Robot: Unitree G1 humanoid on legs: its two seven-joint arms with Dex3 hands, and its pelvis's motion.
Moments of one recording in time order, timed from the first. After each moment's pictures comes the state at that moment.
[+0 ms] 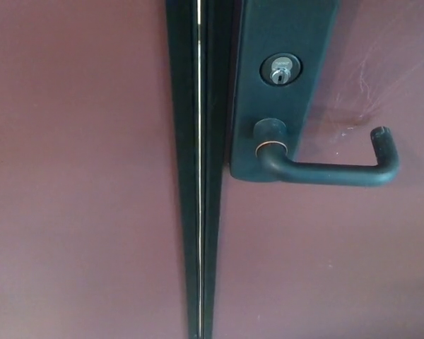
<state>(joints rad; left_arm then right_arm) 0.14 0.56 0.05 1.23 0.10 -0.35 -0.14 -0.44 -0.96 -0.70 -0.59 -0.05 0.70 1.33</state>
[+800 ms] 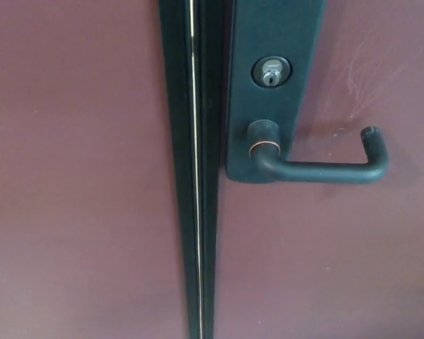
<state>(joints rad) 0.14 0.56 0.05 1.23 0.10 -0.35 -0.14 0.27 -0.53 -0.65 -0.15 -0.13 0.45 1.16</state>
